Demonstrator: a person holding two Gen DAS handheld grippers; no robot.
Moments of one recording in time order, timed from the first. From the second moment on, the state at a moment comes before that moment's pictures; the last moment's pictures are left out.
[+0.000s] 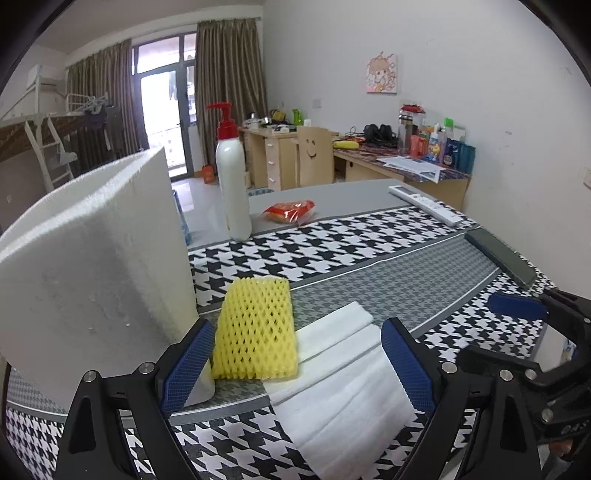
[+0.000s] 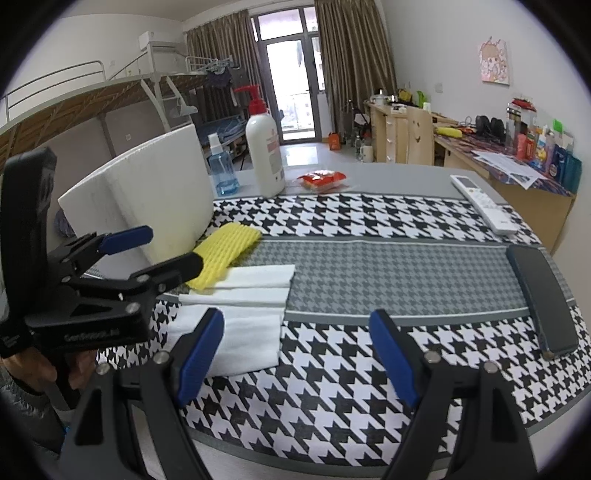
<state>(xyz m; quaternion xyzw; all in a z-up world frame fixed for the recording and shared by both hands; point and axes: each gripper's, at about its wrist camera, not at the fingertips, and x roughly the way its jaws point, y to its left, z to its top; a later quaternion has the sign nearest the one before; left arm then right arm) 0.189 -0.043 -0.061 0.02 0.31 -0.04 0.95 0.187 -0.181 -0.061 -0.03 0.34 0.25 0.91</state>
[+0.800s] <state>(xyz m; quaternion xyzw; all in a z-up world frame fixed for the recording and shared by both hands) 0.213 -0.035 -0.085 0.03 0.37 0.01 0.93 0.185 -0.159 -0.073 -0.05 0.36 0.29 0.89</state>
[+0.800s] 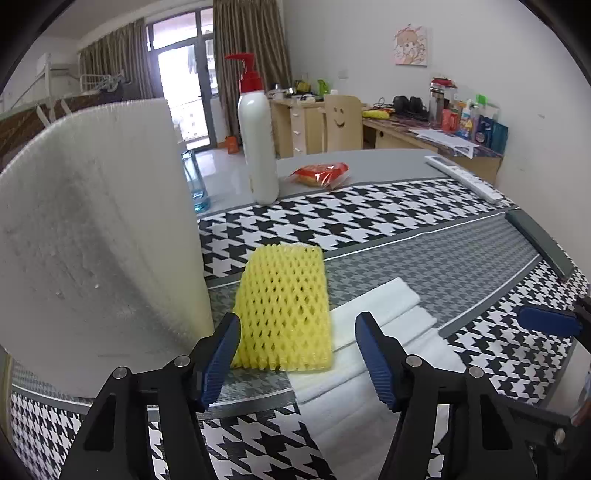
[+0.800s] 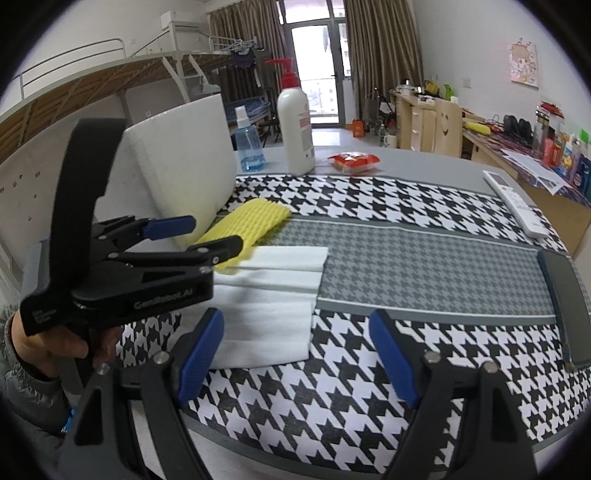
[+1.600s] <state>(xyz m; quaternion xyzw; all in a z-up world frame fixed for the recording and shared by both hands) 0.226 -0.025 -0.103 0.01 0.41 0.01 0.91 0.197 -0.131 -0.088 -0.09 0.38 0.31 0.87</state>
